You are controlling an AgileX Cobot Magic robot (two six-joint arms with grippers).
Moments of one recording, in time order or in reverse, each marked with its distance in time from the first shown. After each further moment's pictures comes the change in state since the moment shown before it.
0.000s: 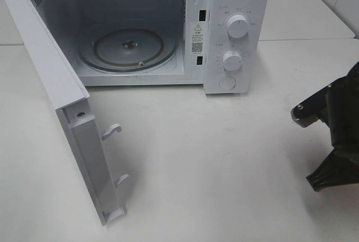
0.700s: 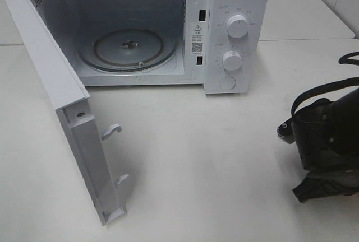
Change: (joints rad) left arm 0.000 0.000 0.000 0.000 0.000 0.000; right arm 0.000 0.207 -0.003 -0.085 -0.072 0.165
